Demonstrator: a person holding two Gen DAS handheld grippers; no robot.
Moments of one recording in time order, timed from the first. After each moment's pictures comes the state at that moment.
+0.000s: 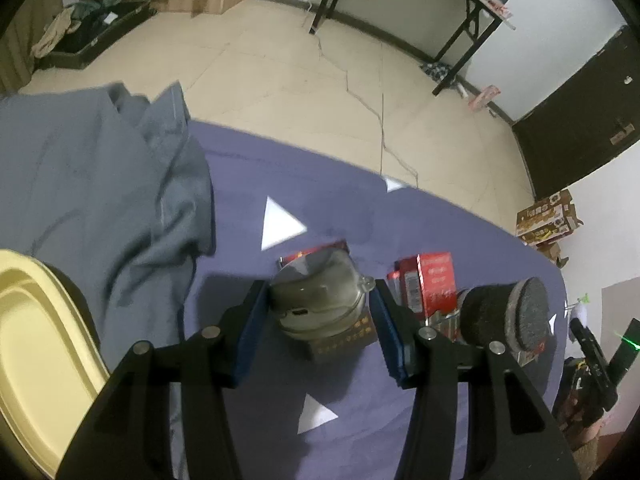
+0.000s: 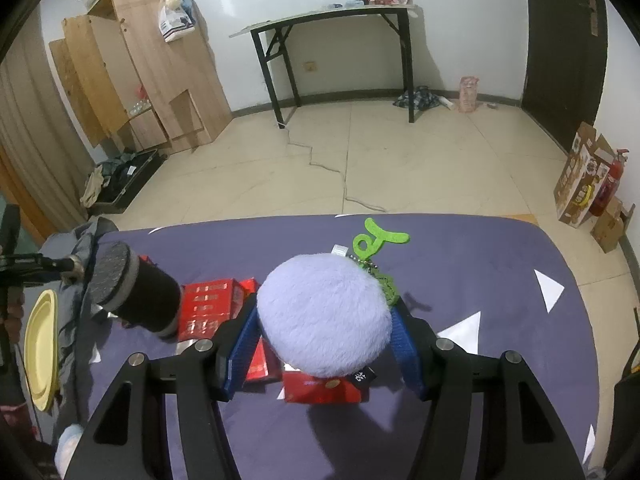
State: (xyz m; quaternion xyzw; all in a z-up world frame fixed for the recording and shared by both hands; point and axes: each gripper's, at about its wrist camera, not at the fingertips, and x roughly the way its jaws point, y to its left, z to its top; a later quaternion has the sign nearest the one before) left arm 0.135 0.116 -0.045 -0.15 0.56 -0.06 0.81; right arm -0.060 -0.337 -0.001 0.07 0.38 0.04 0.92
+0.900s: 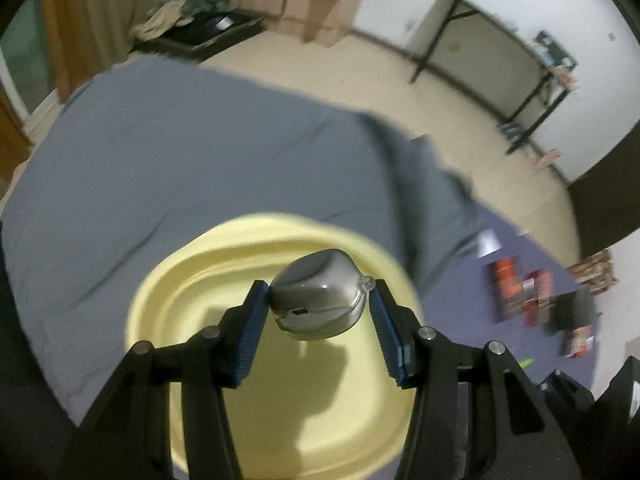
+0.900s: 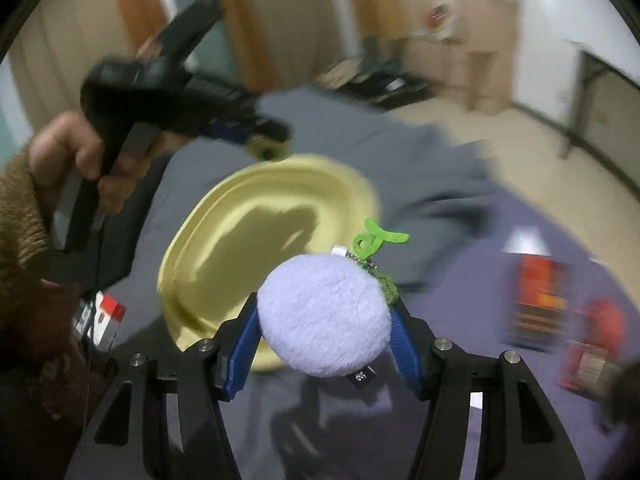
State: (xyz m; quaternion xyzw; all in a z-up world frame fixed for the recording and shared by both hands) left arm 0.019 0.348 -0.016 -0.17 0.52 0.08 0.84; right arm -0.118 0.082 -0.020 -0.14 0.39 0.44 0.79
